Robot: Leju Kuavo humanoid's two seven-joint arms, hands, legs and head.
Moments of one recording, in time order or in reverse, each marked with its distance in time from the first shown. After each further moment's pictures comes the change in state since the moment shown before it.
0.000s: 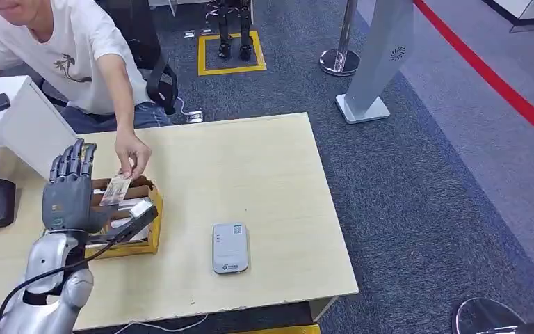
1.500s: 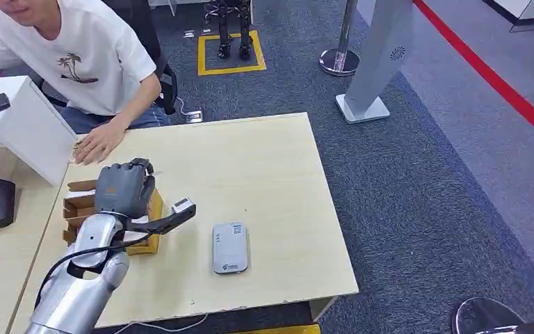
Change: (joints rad) left arm -0.157 -0.074 -0.198 0.226 -0.040 0.000 -0.020; right arm -0.002 0.000 0.000 -0.001 0.059 0.010 0.000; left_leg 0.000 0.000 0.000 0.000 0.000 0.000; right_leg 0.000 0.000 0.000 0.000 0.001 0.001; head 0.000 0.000
